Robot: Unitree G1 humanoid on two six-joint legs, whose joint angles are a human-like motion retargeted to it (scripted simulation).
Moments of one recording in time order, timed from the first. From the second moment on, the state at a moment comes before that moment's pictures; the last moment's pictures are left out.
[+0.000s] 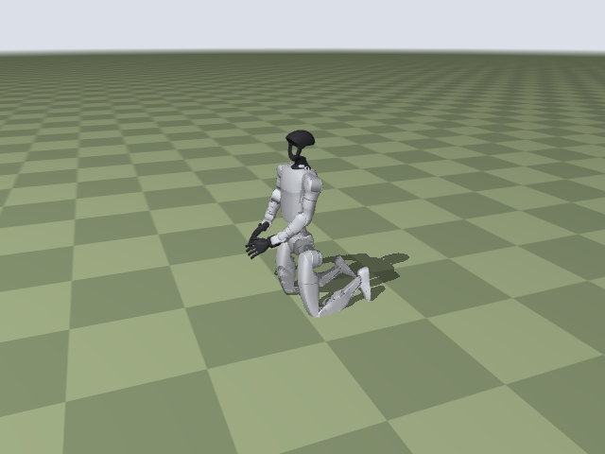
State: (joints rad) left arm -0.19 -0.03 -0.81 0.94 0.29 -0.22 0.35; right arm 0.10 -0.47 0.60 1.13 -0.33 -0.13 -0.38; waist 0.00 -0.05 -0.26; left_leg -0.21 0.26 -0.04 2.02 -0.54 0.26; right_leg -0.14 0.01 -0.12 1.88 0.25 0.20
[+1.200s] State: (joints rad) left arm -0.13 0.12 -0.82 0.90 0.27 -0.20 0.31; right arm 0.04 -0.41 0.62 0.99 -0.27 -0.14 -0.33; waist -0.04 -0.04 -0.28; left_leg -0.18 0.21 0.05 1.98 -0.30 0.26; right_leg -0.14 -0.13 -0.07 1.91 0.13 0.10
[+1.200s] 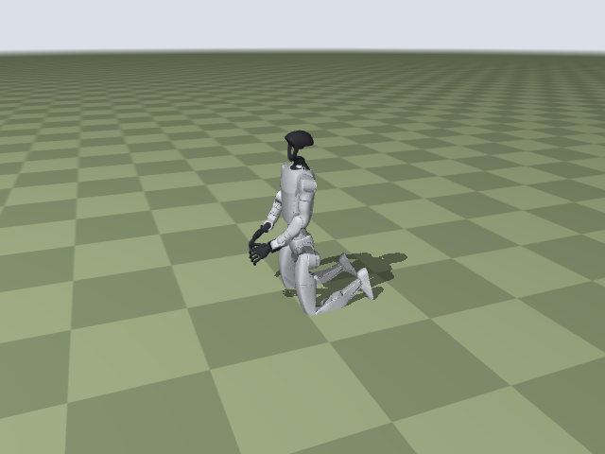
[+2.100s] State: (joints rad) left arm -0.08 0.23 -0.82 0.86 0.31 -0.20 0.31; right arm 0.00 -0.36 0.67 0.90 -0.29 -0.17 -0.32; waist -0.06 -0.03 -0.29; left_leg -0.17 0.15 0.09 1.95 -0.14 0.20; right_leg -0.16 -0.23 -0.04 1.94 0.03 0.01
